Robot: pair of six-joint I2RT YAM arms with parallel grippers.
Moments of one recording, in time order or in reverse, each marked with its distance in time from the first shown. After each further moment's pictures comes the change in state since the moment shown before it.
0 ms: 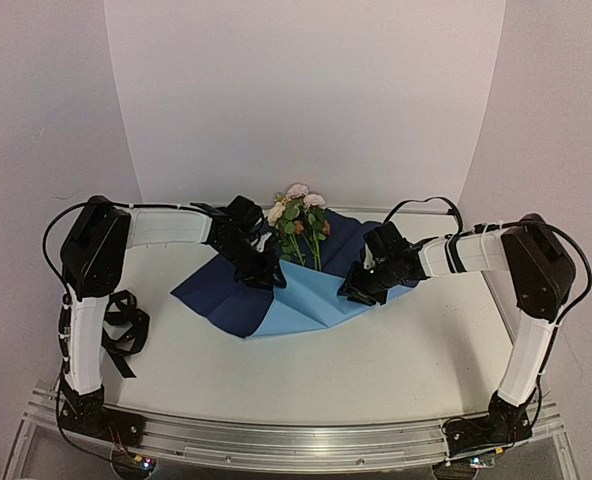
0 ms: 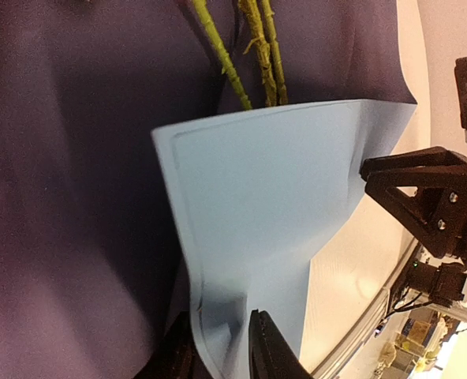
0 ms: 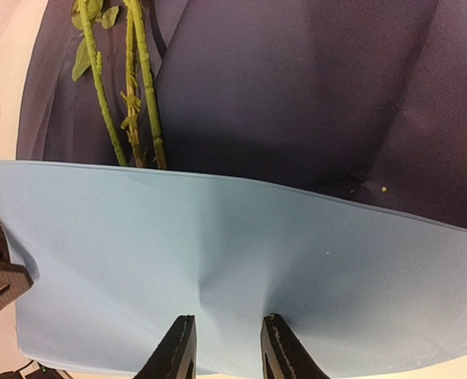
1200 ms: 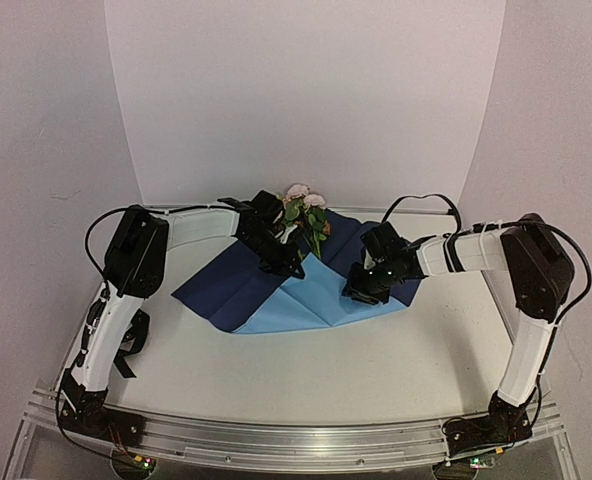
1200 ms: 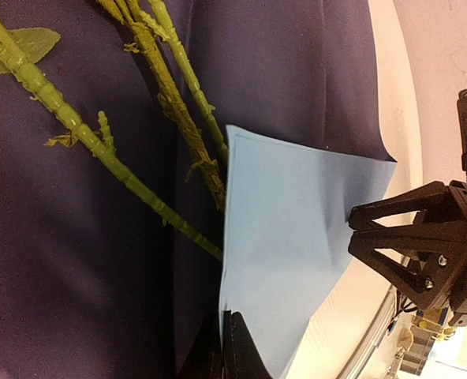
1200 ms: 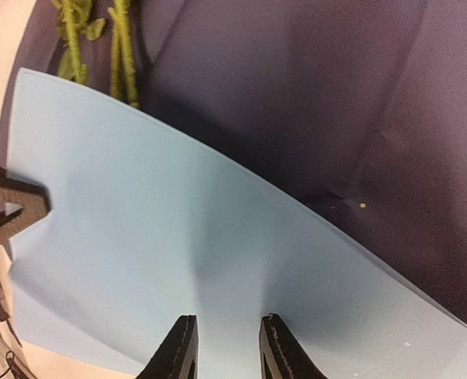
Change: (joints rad) left arm 0.000 0.330 0.464 -0.116 0.106 0.163; right arm 0.009 0.005 0.018 -0.051 0.105 -0.043
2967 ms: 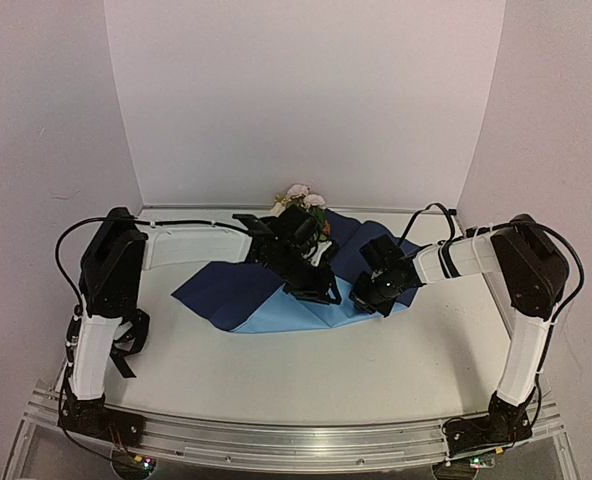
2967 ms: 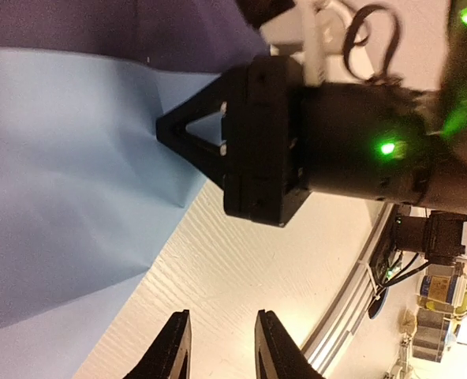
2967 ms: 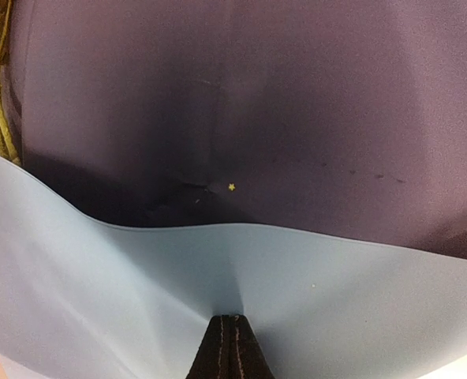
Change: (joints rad) left arm -0.260 -0.287 -0.292 0.160 -0.155 -0.155; right arm 0.003 0.037 -0.049 0.000 0.093 0.285
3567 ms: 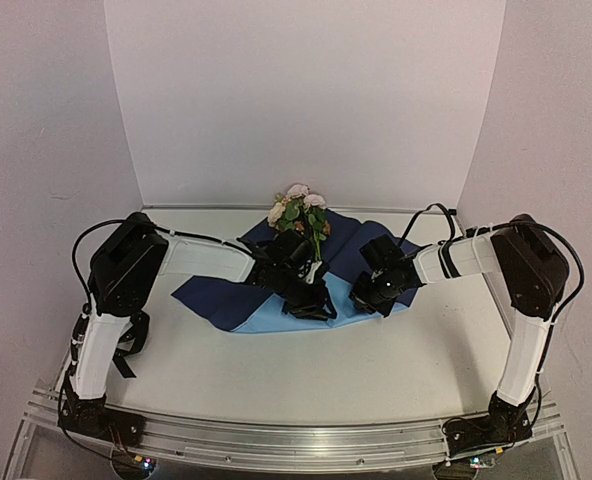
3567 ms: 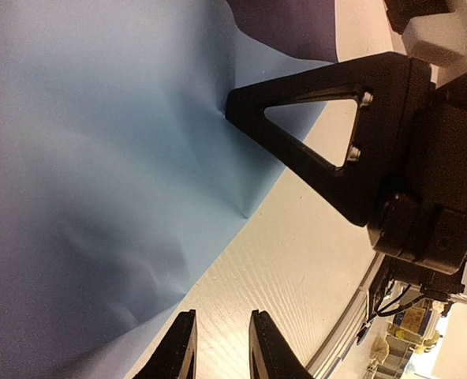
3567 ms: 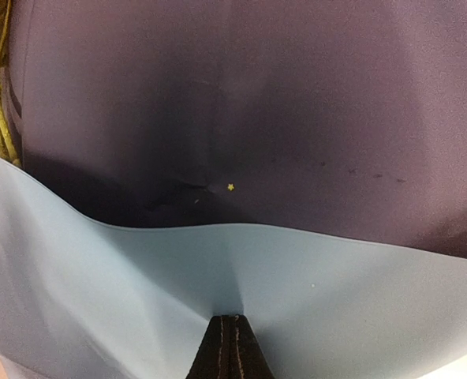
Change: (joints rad) left arm 0.005 0.072 -0.157 0.237 0.042 -0.202; right arm 0.000 0.001 -0.002 0.003 -0.001 0.005
